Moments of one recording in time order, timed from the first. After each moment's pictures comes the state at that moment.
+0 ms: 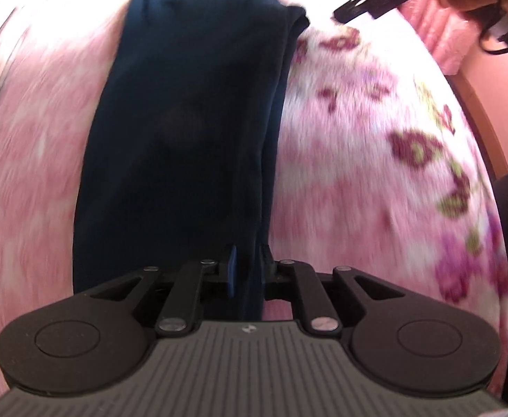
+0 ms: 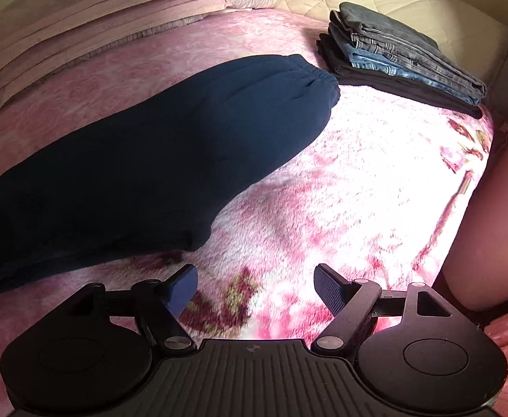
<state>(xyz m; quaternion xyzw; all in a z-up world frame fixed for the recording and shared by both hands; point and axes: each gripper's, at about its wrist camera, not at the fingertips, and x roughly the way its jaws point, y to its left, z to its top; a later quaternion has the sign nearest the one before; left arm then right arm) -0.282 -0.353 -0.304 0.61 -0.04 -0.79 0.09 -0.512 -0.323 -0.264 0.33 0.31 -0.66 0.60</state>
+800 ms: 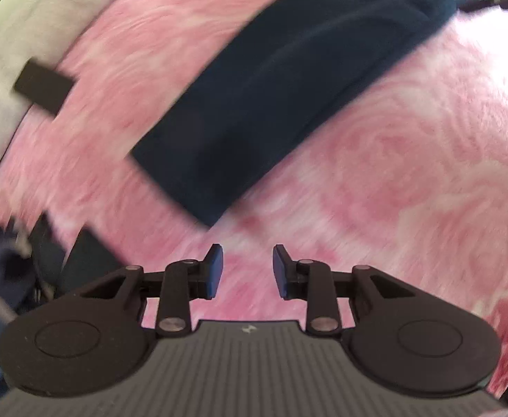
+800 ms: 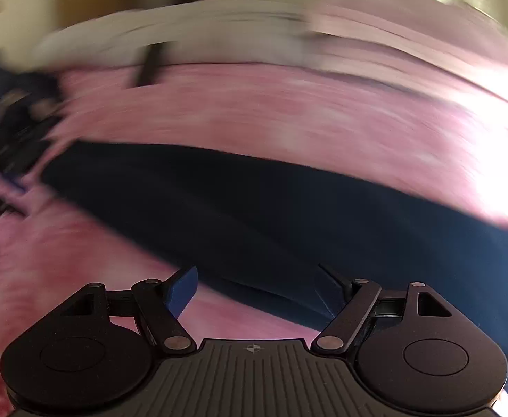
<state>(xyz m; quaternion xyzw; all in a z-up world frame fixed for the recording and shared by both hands) 0.067 -0.308 -0.308 0.58 0.17 -0.68 0.42 -0.183 -0.276 -0.255 0.14 0.40 -0.32 0.85</state>
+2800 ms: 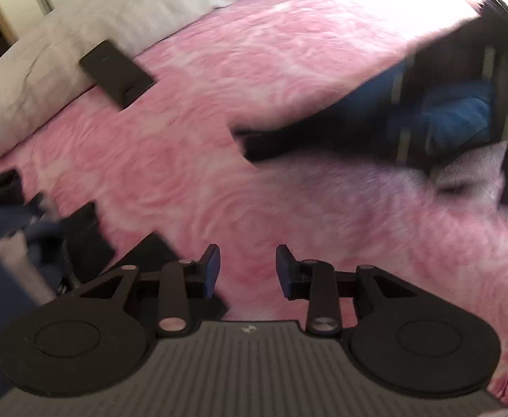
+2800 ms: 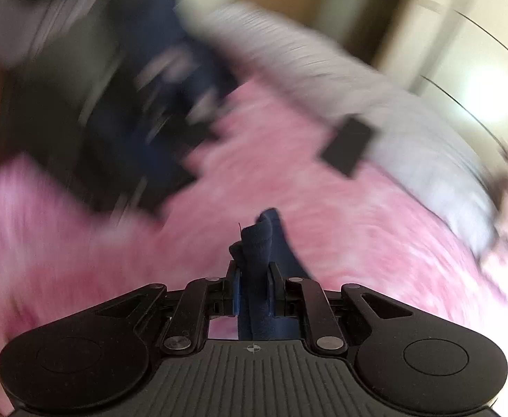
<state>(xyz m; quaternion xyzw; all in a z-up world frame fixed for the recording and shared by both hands) 0.130 -0.354 -0.282 0.47 0.21 -0.71 0.48 0.040 -0.229 -0.262 -0.05 0.38 -0.19 0.91</state>
